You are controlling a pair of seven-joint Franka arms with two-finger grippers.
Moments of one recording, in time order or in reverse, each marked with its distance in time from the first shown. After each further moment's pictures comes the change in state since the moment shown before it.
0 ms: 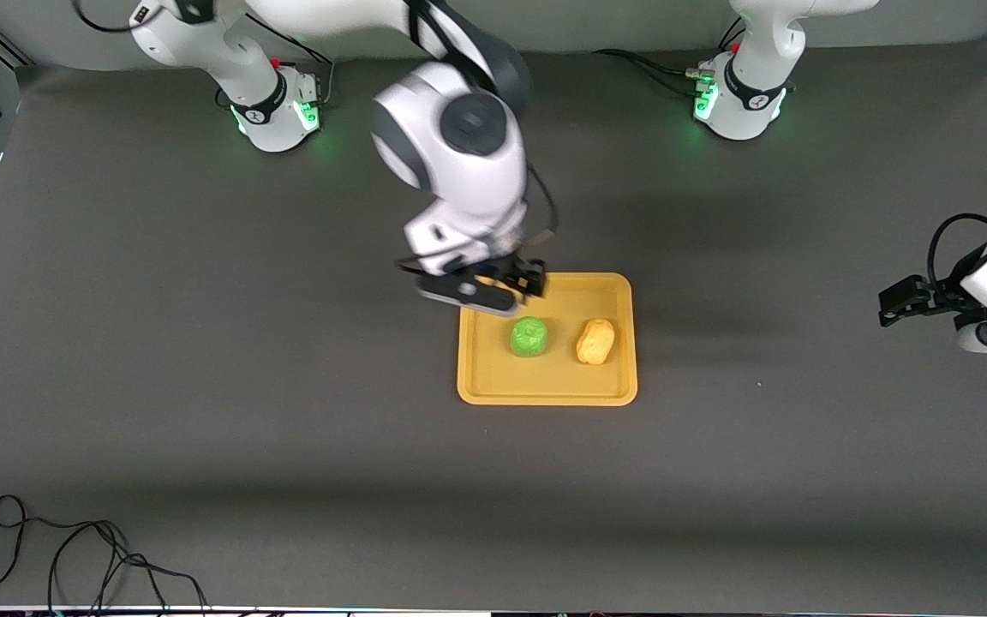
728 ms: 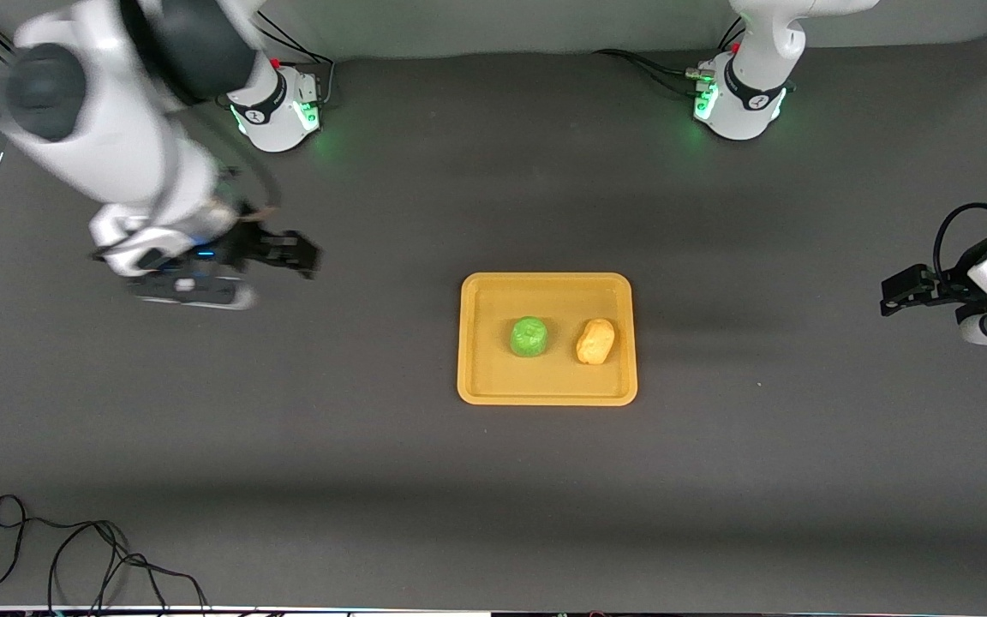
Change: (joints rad) left arm -0.007 0.000 -0.009 0.079 -0.018 -0.125 0.009; right arm -0.373 -0.463 0.040 -0.448 -0.017 -0.069 -0.486
